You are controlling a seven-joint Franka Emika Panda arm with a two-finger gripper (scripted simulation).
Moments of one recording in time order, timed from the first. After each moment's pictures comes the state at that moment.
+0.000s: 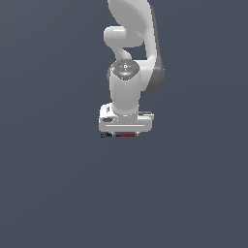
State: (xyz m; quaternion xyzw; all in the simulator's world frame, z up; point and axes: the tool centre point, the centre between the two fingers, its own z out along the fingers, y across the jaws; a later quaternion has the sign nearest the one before) arm 0.004 0.005 0.165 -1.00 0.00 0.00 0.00
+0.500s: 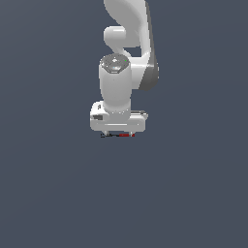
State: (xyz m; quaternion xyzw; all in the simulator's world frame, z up) arm 0.015 -0.022 0.179 -1.00 0.02 -0.02 0.00
